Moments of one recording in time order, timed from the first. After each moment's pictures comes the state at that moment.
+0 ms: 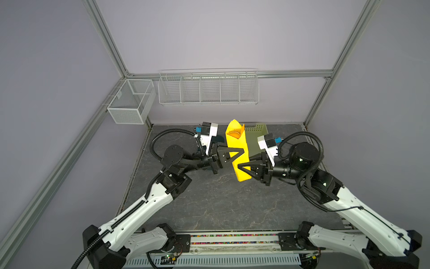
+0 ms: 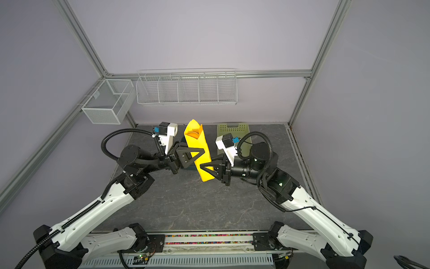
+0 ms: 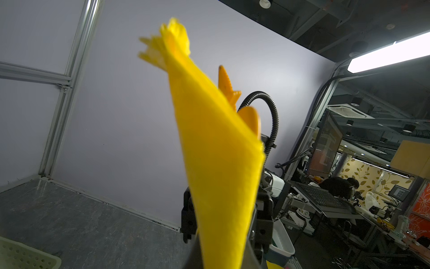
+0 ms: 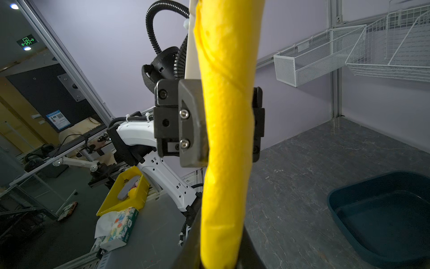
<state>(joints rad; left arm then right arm) -0.77 1.09 1.05 0.48 0.76 -0.70 0.84 1.00 1.16 -0.19 -0.61 0.35</state>
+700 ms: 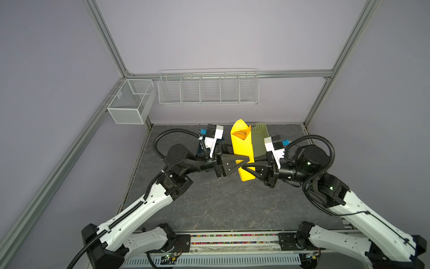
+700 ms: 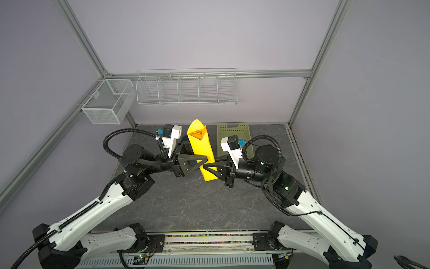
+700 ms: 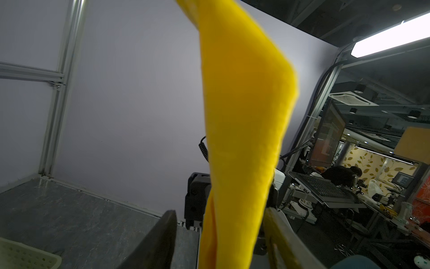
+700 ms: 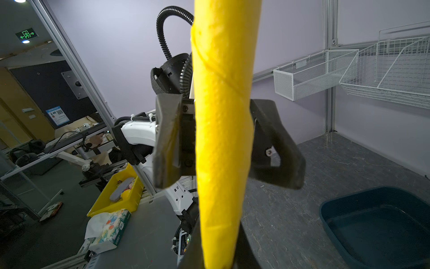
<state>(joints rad) -0.85 1.12 1.11 0.38 0.75 -0.61 0.85 0.95 1.15 -0.17 -0.60 0.30</state>
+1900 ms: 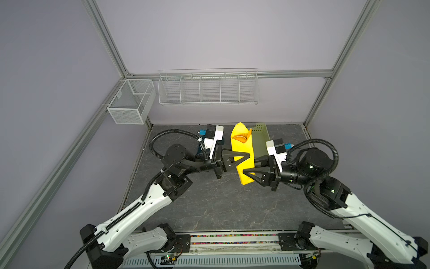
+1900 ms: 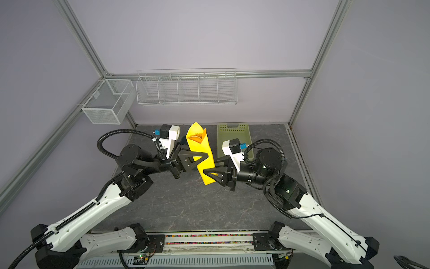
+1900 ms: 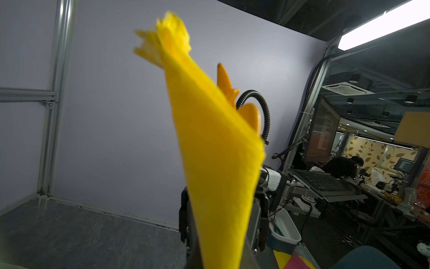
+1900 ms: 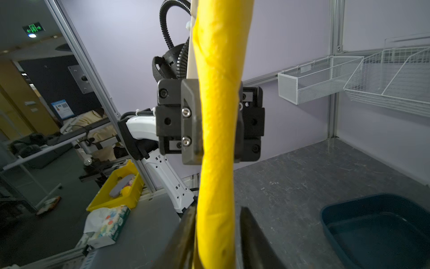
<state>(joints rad) -0.87 1.07 1.13 0.34 0.69 -0.53 0.86 0.91 1.11 -0.17 -0.58 0.26</state>
